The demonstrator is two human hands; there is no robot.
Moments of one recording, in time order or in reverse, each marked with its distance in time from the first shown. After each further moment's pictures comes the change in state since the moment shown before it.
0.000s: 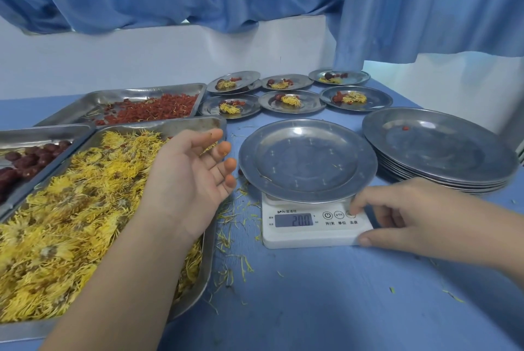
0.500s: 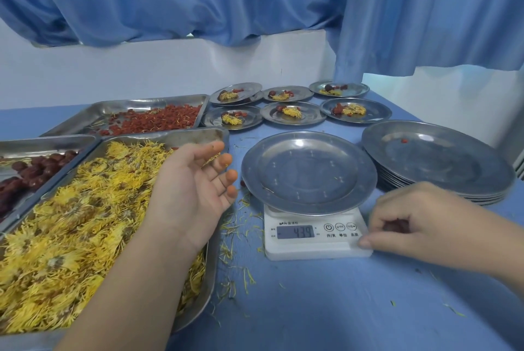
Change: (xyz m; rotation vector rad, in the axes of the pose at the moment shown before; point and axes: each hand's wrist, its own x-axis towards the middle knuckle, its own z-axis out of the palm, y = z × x) left_hand 0.000 0.002 -0.001 -0.028 0.018 0.011; right_hand -0.001 0.005 -0.002 0.000 0.231 -0.158
